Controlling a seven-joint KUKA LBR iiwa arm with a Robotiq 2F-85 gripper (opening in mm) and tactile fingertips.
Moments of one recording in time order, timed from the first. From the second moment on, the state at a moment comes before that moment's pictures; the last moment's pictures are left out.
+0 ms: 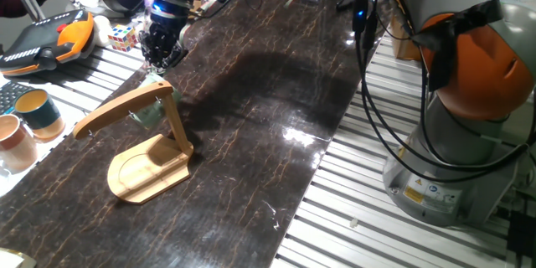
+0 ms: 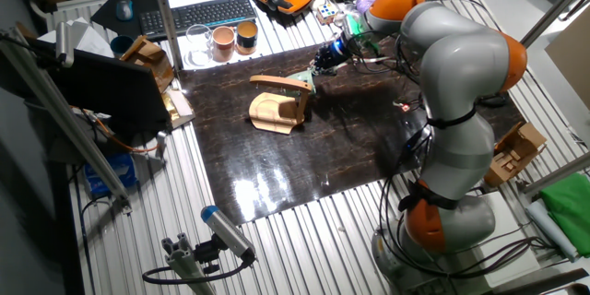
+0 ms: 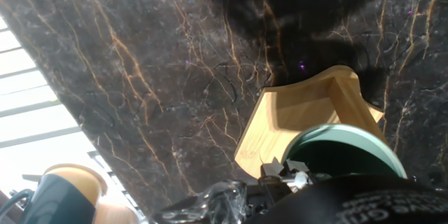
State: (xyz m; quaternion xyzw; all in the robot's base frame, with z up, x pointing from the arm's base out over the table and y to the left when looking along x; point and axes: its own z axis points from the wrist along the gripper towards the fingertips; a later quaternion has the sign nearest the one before) arm 0.626 0.103 0.172 -0.73 -0.59 -0.24 0.23
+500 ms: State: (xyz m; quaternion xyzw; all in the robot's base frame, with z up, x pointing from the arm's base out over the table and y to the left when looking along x) arm 0.620 0.103 0.178 -0.73 -0.60 -0.25 0.23
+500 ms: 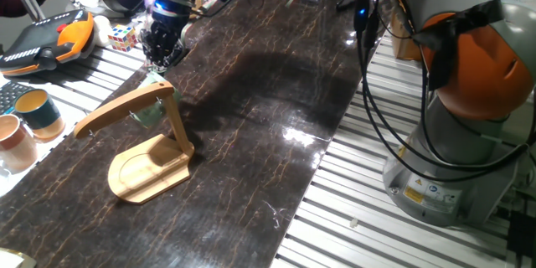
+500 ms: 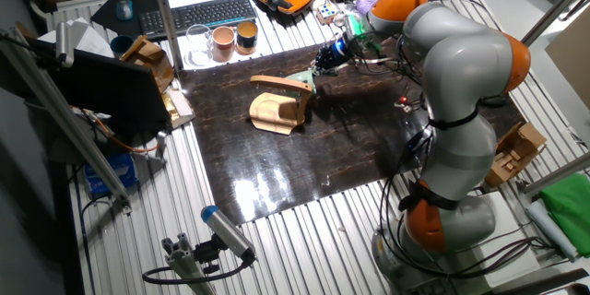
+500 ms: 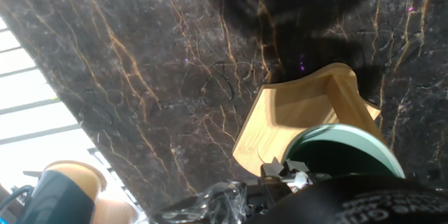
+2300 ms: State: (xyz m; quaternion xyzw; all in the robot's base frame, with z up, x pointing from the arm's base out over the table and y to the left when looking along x) arm 0.644 0.083 0.189 -0.74 -0.60 -0.22 0.19
